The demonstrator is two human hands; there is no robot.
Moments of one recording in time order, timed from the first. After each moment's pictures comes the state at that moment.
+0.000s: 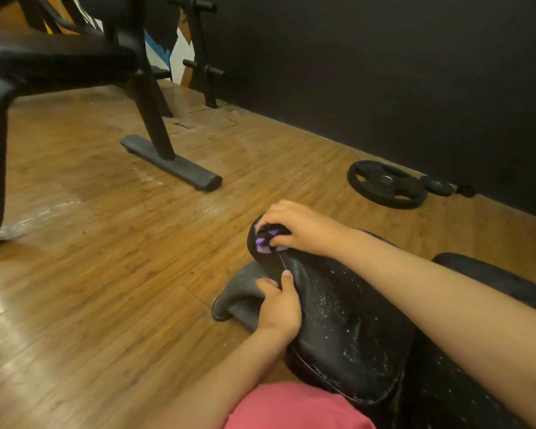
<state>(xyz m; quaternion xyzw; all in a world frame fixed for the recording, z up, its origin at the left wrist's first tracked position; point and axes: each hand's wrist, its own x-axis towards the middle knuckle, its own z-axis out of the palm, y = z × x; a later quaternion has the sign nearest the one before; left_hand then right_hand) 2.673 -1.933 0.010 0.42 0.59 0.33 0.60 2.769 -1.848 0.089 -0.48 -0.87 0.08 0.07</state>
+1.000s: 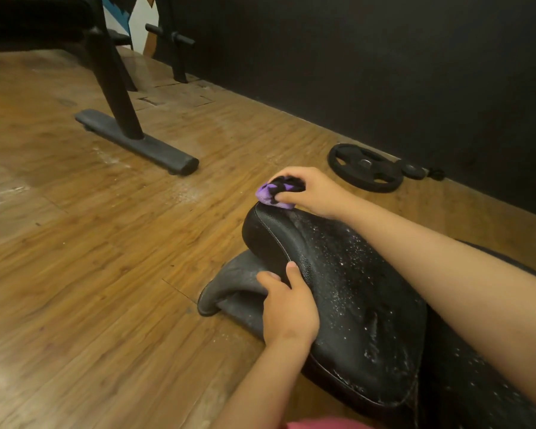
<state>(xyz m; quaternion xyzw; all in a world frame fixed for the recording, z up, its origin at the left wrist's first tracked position) 2.675 -1.932 0.004 0.45 0.62 0.30 0.57 2.794 -1.807 0.078 -0.57 -0.75 0.21 0.26</state>
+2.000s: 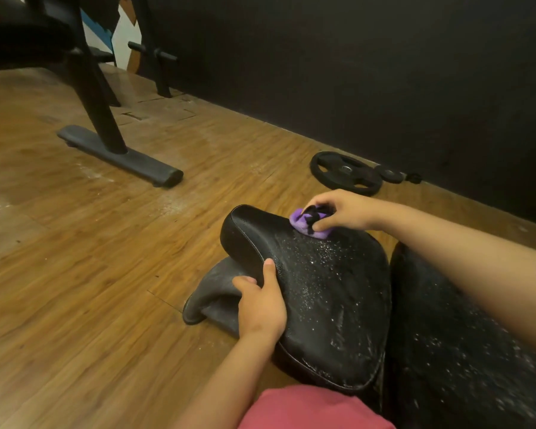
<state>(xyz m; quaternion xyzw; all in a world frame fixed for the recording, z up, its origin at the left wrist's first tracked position) 2.673 -1.932 0.000 0.42 0.61 0.31 0.60 2.874 -1.860 0.102 -0.66 -0.69 0.29 0.10</state>
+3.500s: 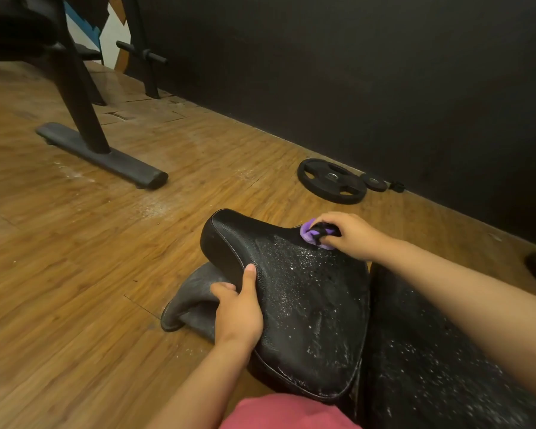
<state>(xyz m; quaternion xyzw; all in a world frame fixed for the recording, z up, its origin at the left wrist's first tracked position) 2.673 -1.930 -0.005 0.41 0.60 0.32 0.61 2.908 -1.897 0.079 -0.69 -0.71 0.11 0.10</state>
